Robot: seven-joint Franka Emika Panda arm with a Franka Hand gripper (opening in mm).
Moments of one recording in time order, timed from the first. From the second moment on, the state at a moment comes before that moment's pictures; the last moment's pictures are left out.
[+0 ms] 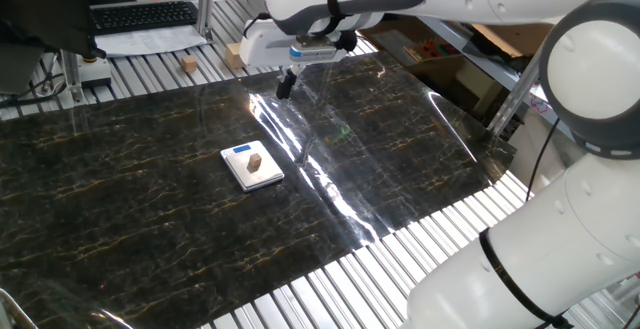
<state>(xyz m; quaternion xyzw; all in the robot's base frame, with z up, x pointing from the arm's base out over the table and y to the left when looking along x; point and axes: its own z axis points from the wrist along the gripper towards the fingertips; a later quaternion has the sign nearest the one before) 0.498 0.002 0.297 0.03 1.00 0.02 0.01</state>
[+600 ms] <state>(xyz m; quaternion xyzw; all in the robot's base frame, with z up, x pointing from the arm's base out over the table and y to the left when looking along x) 0.501 0.004 0.291 0.03 1.00 0.01 0.01</state>
